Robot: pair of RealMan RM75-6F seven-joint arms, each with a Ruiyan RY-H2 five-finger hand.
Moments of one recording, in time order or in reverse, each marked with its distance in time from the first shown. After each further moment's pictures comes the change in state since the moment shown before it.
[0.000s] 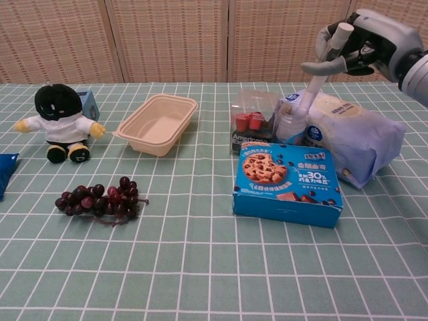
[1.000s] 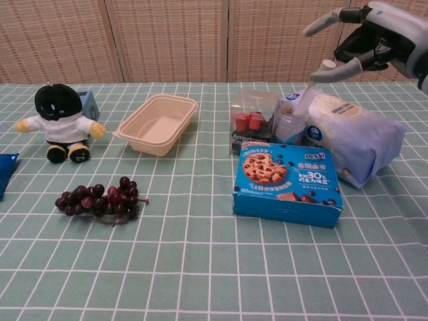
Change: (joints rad) left arm -0.001 0.003 0.001 0.002 -0.005 -0.008 -0.004; right arm -0.041 0.059 -0.046 -0.016 -0.116 0.079 0.013
